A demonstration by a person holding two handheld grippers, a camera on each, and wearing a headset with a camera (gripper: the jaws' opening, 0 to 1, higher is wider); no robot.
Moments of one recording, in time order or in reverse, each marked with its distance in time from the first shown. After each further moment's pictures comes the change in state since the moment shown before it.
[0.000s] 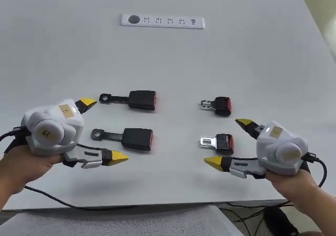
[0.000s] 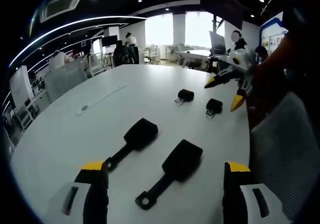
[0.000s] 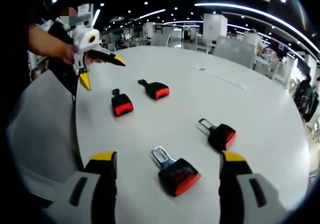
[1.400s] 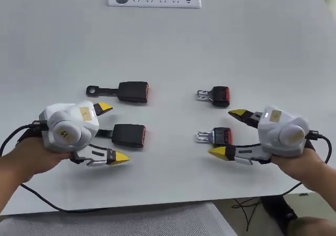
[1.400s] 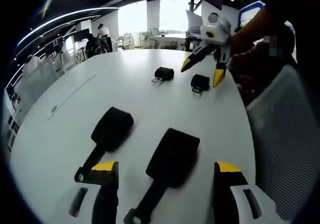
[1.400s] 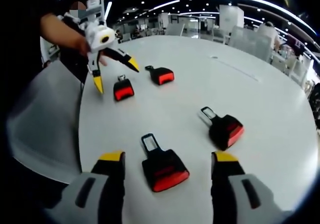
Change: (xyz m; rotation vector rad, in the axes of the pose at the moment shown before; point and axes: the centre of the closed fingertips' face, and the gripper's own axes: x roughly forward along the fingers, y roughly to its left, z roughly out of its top) left arm 0.061 -0.020 -0.028 0.135 0.142 -0.191; right arm 0.017 -0.020 -0.024 -0.050 0.095 0.160
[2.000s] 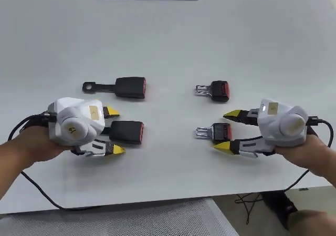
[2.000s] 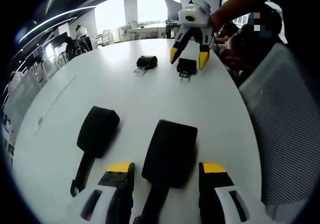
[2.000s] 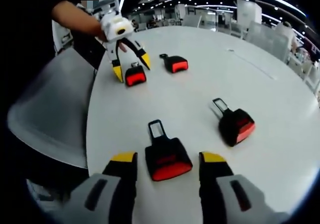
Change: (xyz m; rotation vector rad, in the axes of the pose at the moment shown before) left arm 0.018 -0.002 -0.013 0.130 0.090 -0.099; right arm -0.002 0.010 -0.017 -0.093 0.104 0.146
